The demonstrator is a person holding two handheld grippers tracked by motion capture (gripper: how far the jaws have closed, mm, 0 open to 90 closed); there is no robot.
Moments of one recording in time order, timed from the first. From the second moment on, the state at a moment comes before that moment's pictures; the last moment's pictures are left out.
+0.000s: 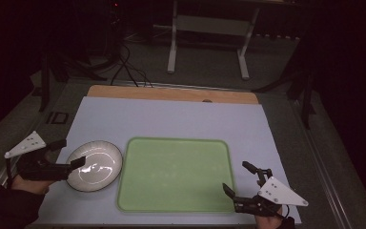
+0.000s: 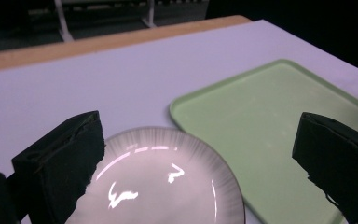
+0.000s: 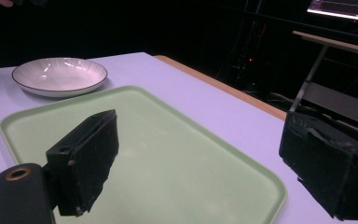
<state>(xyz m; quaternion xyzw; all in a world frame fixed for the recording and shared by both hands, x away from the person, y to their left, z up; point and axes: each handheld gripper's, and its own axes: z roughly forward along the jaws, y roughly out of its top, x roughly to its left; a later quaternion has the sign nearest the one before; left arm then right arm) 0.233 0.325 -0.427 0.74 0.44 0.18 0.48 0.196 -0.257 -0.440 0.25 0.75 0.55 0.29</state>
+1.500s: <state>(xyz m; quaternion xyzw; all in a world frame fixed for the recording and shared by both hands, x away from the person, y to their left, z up) 0.267 0.388 -0.513 0.68 0.64 0.07 0.36 0.200 -0.252 -0.443 0.25 0.76 0.53 0.27</state>
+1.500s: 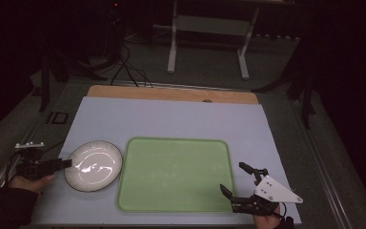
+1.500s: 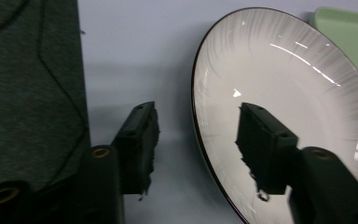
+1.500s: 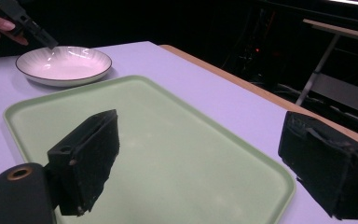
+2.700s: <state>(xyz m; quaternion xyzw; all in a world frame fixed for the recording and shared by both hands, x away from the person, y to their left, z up) 0.288 0.382 -0.519 0.66 0.67 0.00 0.33 0.200 -0.252 -0.444 0.25 0.76 0.53 0.27</state>
